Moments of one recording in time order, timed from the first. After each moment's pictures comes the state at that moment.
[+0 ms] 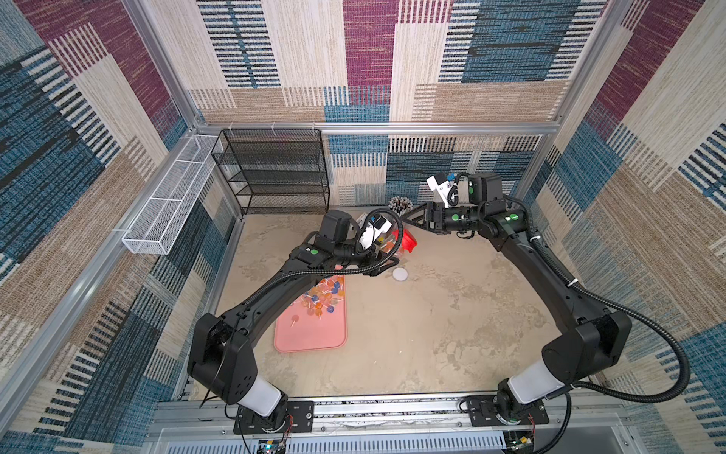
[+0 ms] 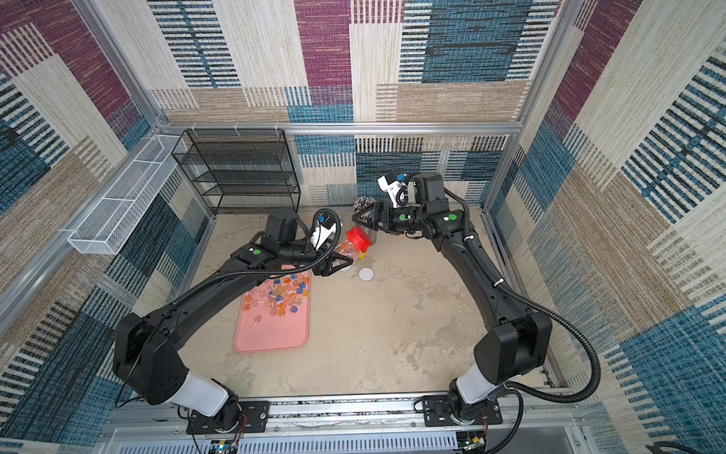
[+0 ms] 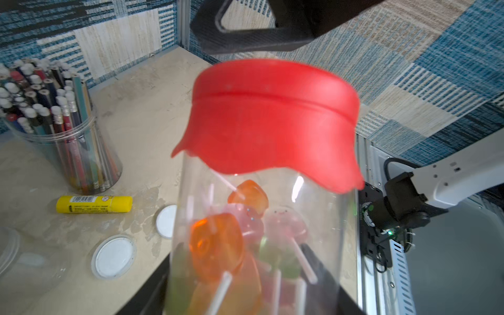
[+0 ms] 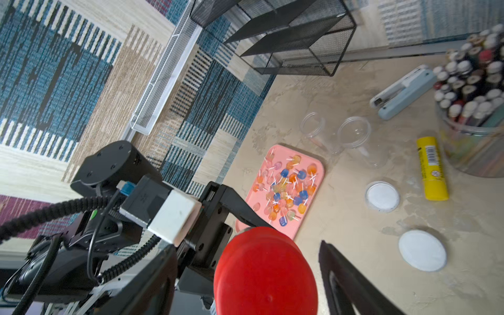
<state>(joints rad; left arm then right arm) -0.52 1.54 1.31 -0.32 0.64 0.10 0.30 1.56 1.62 -0.58 -0.80 0.47</state>
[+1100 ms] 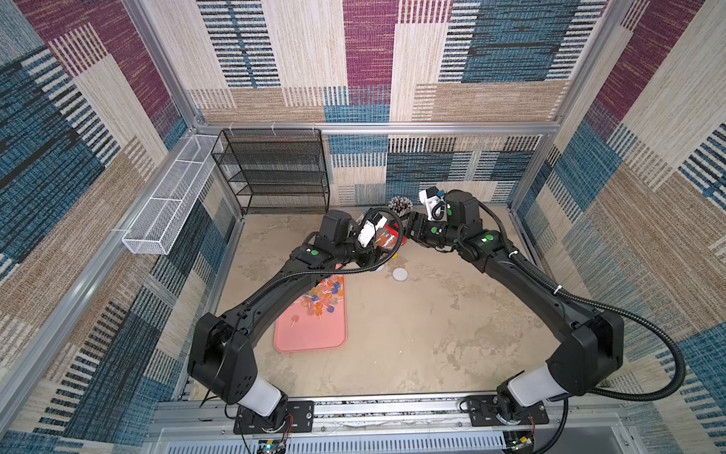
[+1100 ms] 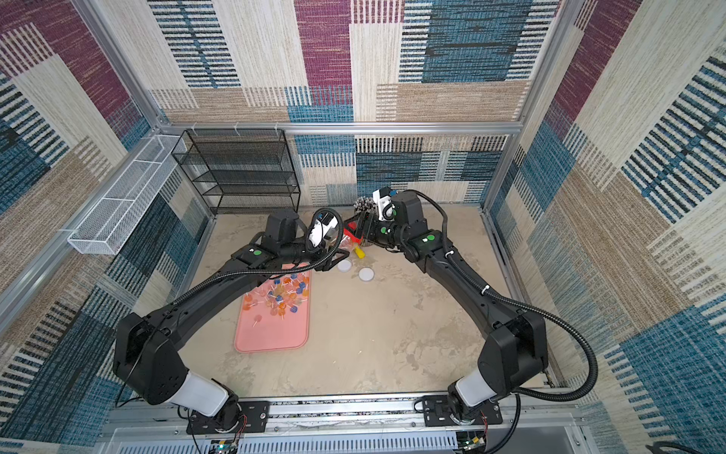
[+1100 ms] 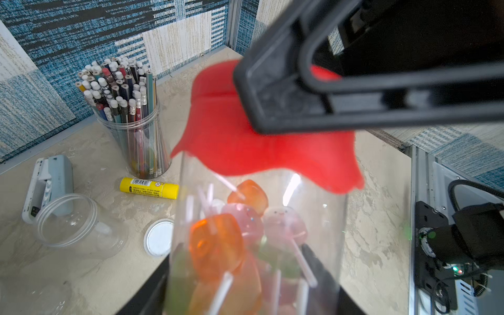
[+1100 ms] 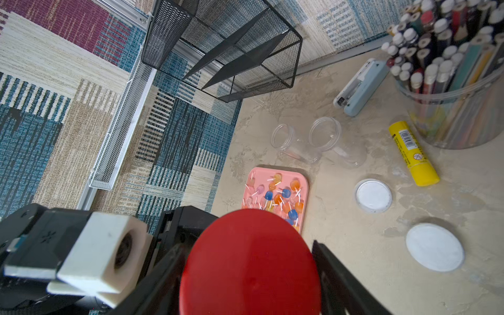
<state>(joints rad) -0.53 1.55 1.31 -0.30 0.47 0.08 0.45 1.52 1.39 -0.30 -0.49 0.73</state>
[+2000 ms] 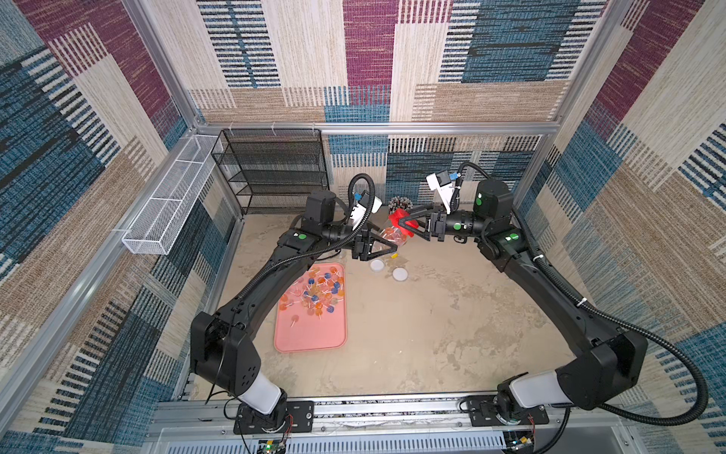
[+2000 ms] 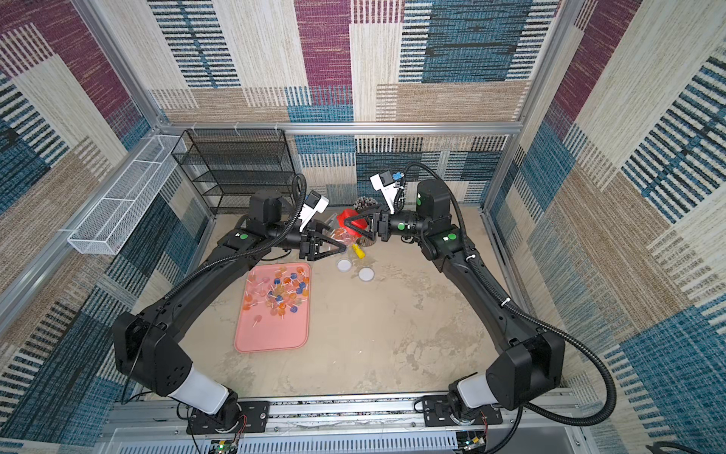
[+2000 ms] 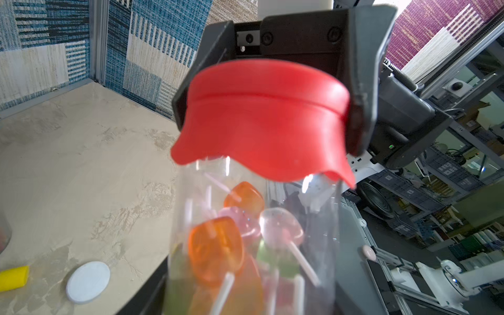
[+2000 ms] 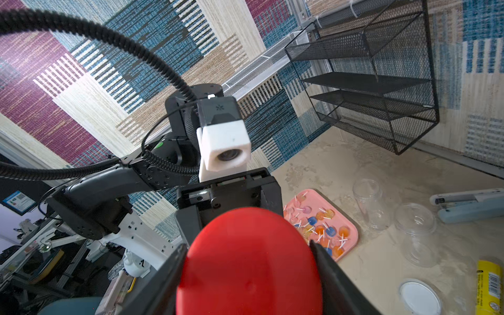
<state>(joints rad) -0.43 1.58 1.47 -0.33 1.13 -0.07 0.36 1.43 1.42 -0.14 -0.99 0.40</state>
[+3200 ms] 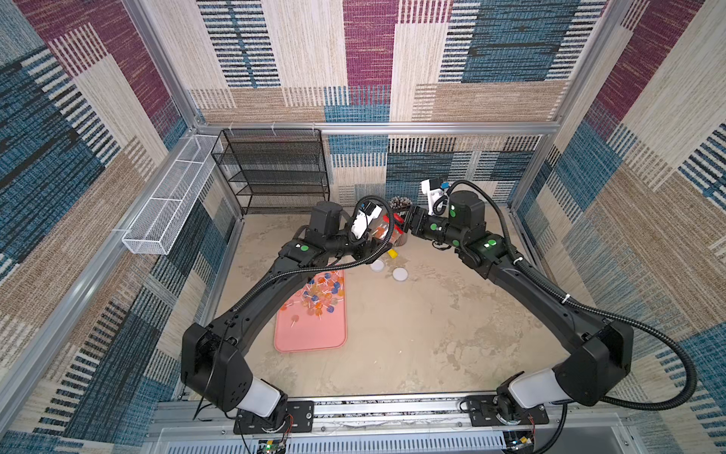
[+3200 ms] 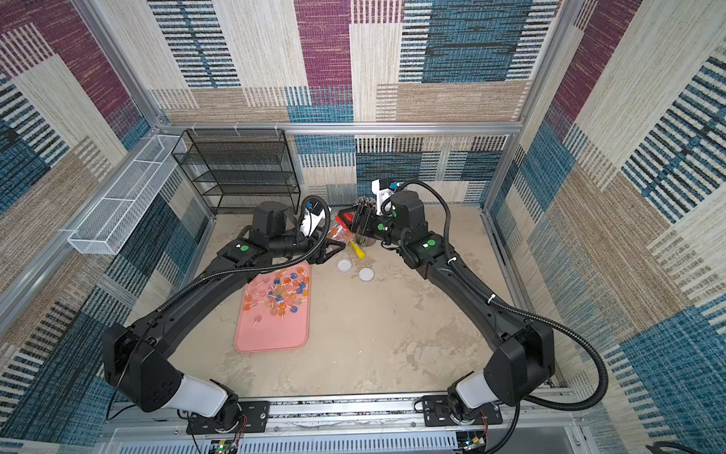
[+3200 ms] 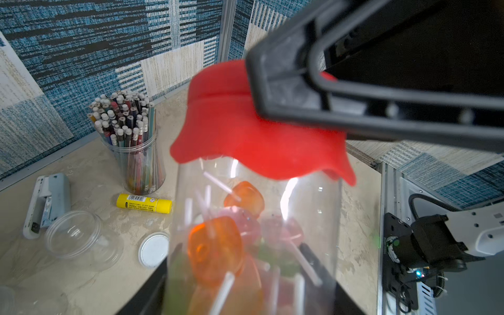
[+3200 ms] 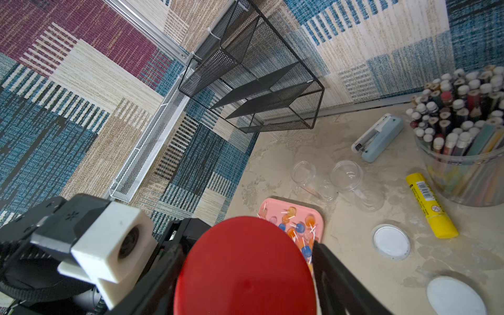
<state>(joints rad) -0.50 1.50 1.37 -0.35 0.55 0.04 0.49 1.47 1.38 -0.16 -0.39 0.73</state>
